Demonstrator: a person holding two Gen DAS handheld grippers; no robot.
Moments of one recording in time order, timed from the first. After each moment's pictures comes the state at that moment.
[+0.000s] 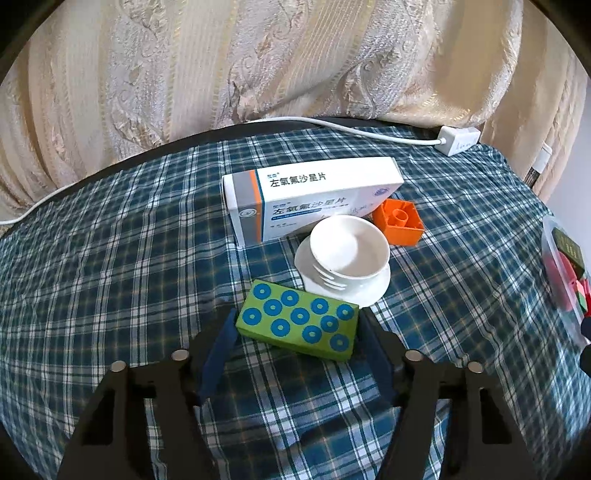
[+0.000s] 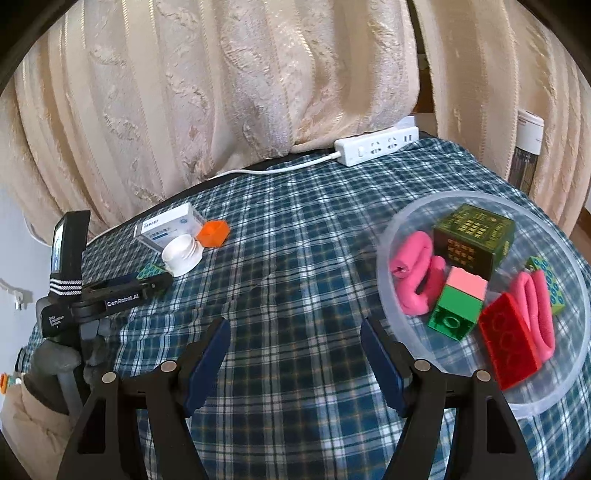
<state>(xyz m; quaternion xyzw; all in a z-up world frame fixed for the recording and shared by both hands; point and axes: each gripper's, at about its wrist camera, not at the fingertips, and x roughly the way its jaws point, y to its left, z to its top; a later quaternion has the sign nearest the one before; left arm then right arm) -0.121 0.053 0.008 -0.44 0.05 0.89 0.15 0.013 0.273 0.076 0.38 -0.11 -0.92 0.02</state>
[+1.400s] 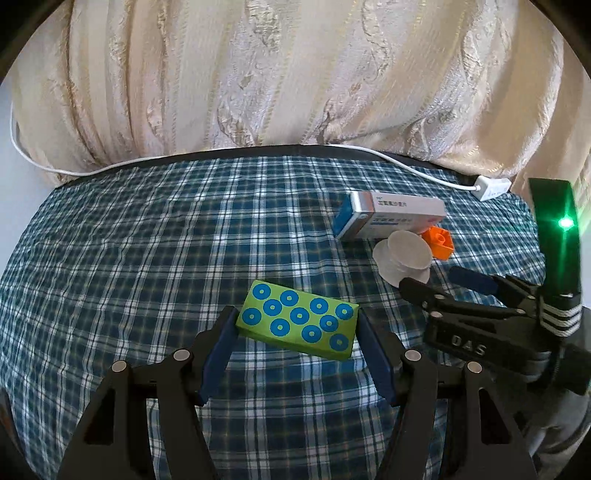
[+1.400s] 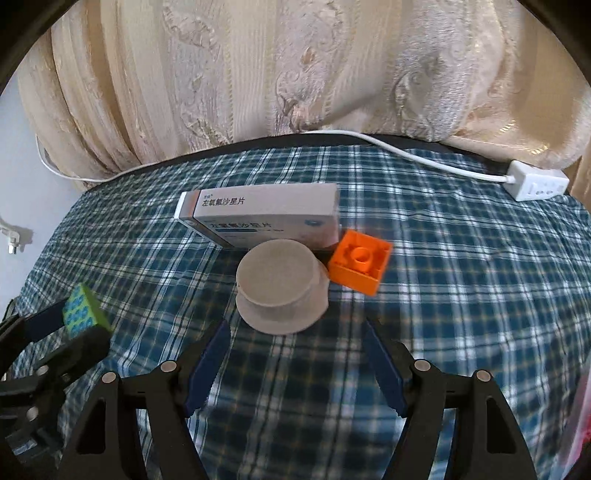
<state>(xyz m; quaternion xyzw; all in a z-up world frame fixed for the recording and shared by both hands) -0.068 -0.020 0.042 -0.42 -0.02 0.91 0.06 -0.133 0.138 0.044 0.44 -0.01 -0.89 0.12</state>
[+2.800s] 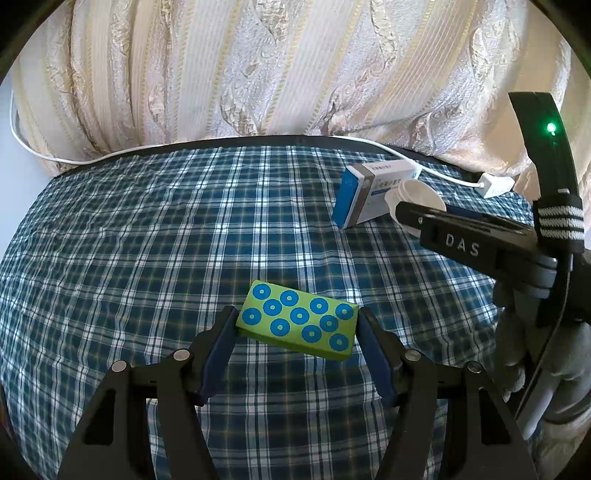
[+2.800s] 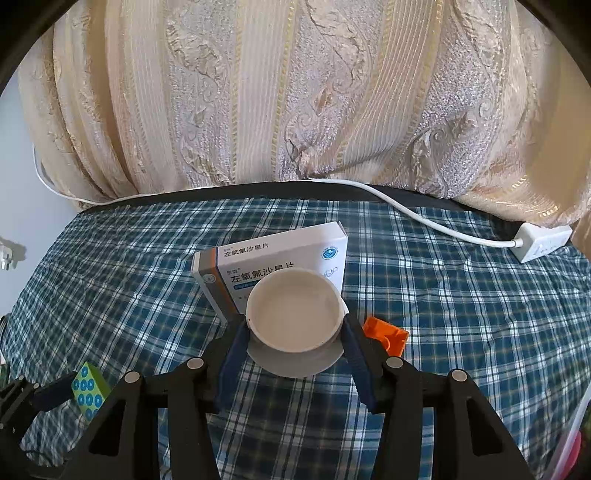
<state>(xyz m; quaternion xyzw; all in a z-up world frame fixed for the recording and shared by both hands) -0.071 -0.022 0.037 -0.43 -0.03 0.90 0.06 -0.161 0.126 0.072 0.40 0.01 -0.91 0.12</state>
